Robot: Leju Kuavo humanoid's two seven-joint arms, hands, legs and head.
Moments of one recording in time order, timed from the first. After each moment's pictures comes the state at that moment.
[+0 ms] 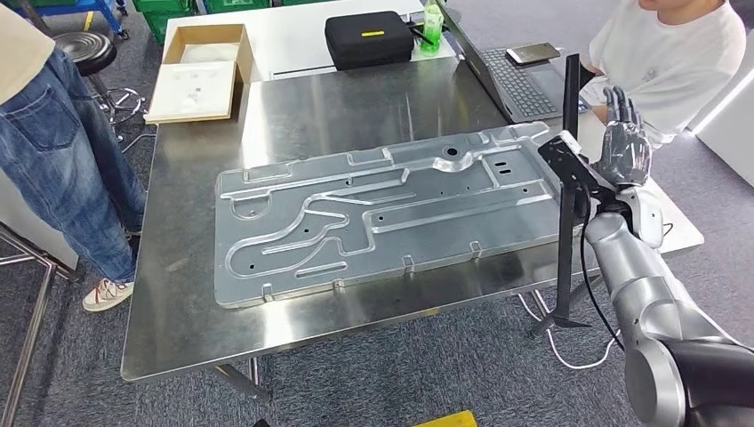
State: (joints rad) left arm -0.13 -0.14 0.72 -0.21 -1.29 -0.09 -0.45; right arm -0.96 -0.20 0.03 -0.52 0.77 -0.58 -0.32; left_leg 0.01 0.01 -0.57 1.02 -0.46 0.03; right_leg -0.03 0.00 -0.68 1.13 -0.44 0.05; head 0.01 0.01
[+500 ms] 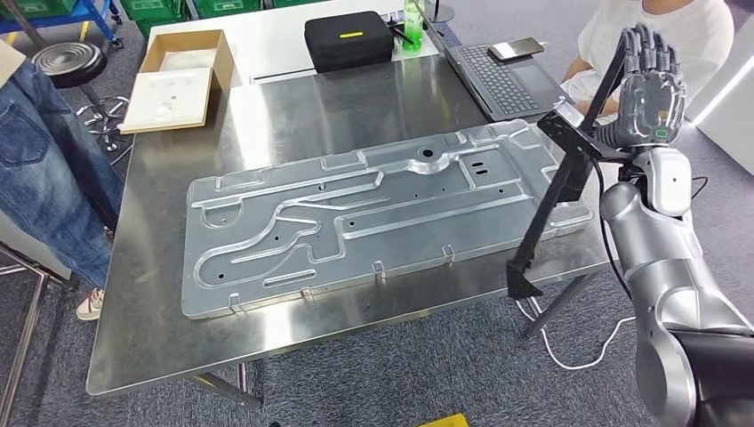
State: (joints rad) left arm -0.13 -0.15 0.70 -0.21 -1.30 -0.10 -0.44; right arm -1.02 -0.23 0.06 -0.69 1.04 -0.61 -0.22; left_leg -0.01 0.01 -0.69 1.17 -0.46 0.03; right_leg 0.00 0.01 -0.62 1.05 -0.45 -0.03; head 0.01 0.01
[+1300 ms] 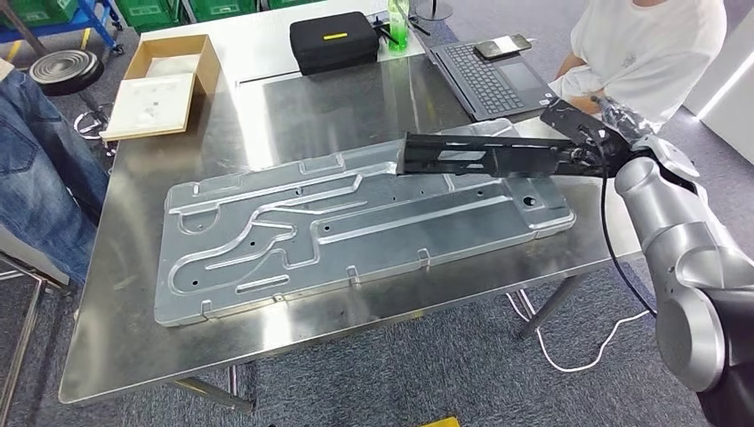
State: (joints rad) left arm -0.12 -0.15 0.70 -0.21 -1.27 -0.12 -0.46; right arm -1.21 -0.23 0.10 -0.37 0.95 0.00 0.04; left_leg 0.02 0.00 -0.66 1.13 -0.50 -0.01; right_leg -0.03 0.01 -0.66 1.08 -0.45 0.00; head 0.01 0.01
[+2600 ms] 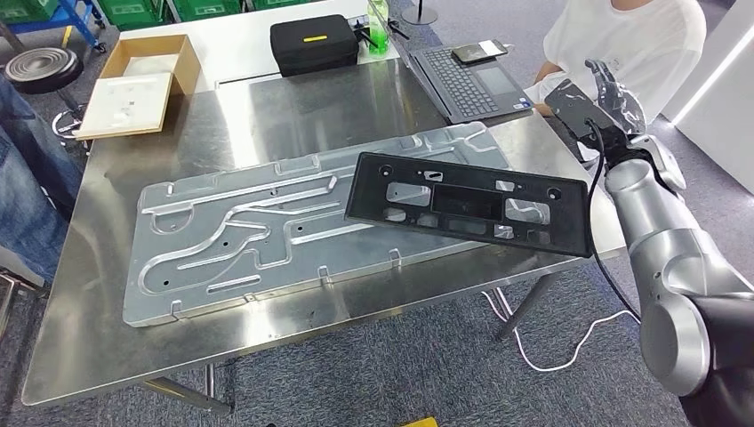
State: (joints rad) left arm -0.12 -0.15 0.70 -0.21 -1.27 -0.11 -0.47; right arm -1.16 -0.20 0.02 -0.44 0.78 -0.17 -0.24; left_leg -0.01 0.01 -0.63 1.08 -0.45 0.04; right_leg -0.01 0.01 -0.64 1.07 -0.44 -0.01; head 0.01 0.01
